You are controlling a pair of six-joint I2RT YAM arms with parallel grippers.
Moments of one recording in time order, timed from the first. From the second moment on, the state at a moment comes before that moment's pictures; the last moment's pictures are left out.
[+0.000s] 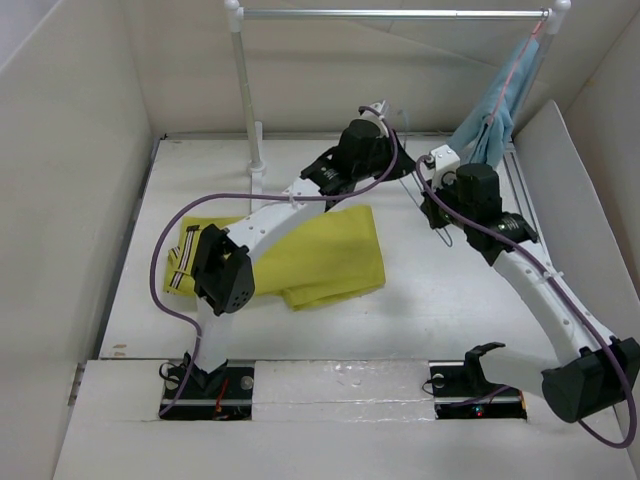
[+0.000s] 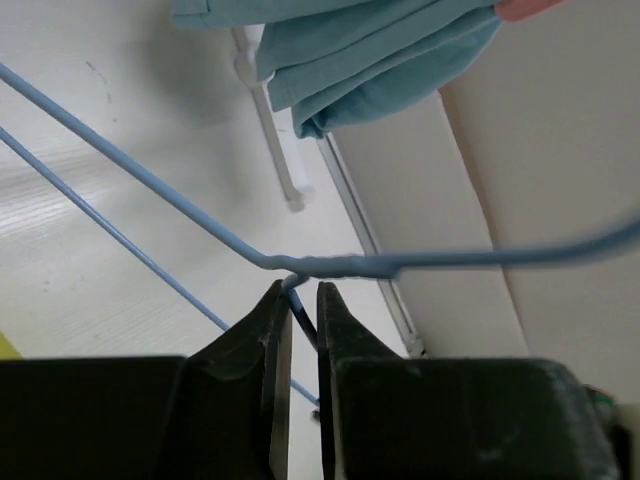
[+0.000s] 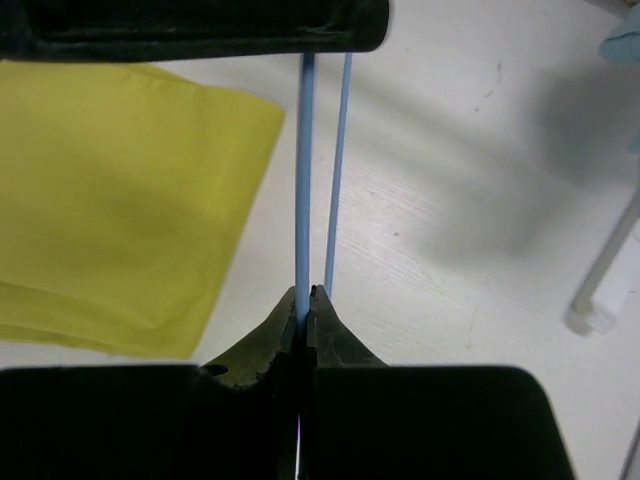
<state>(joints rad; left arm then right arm) -0.79 2.00 1.92 -0.19 0.11 -0.76 0.32 1.15 1.11 -0.48 -0.08 -0.12</state>
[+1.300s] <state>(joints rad) -0.76 1.90 1.04 0.46 0.18 -0.94 0.28 1.58 0.88 -0.12 -0.54 -0.05</state>
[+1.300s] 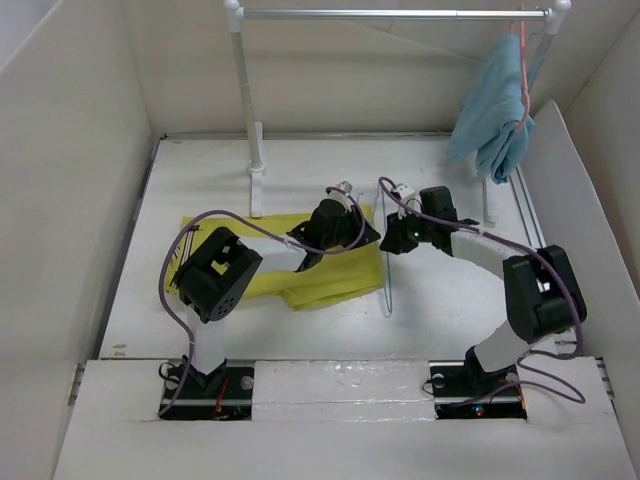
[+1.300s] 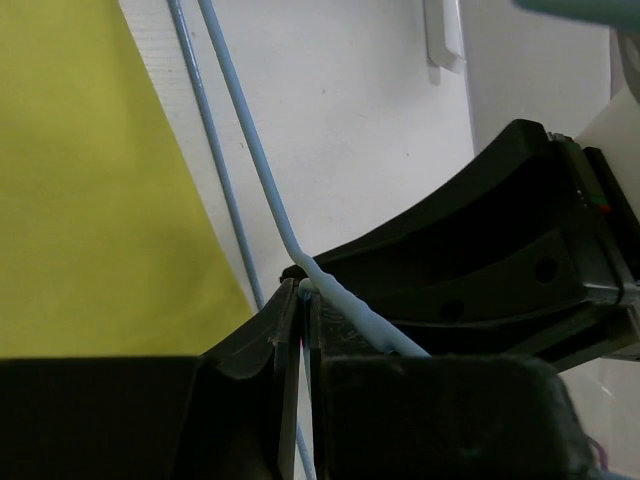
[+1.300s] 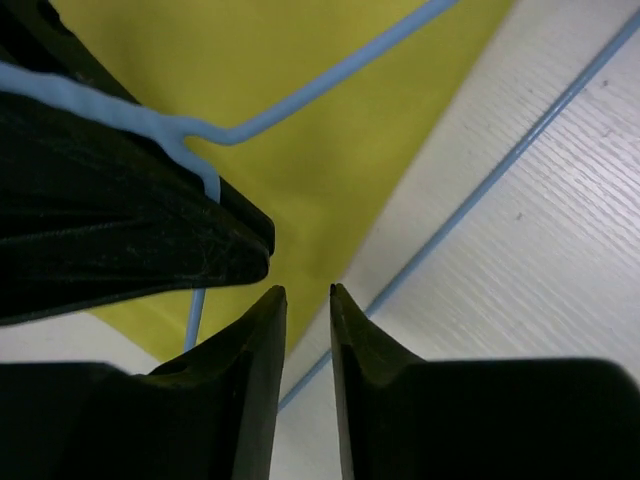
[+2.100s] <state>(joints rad) -0.75 1.90 1.05 0.42 0.11 -0.87 0.34 1.70 0.85 0.08 -0.48 0.09</state>
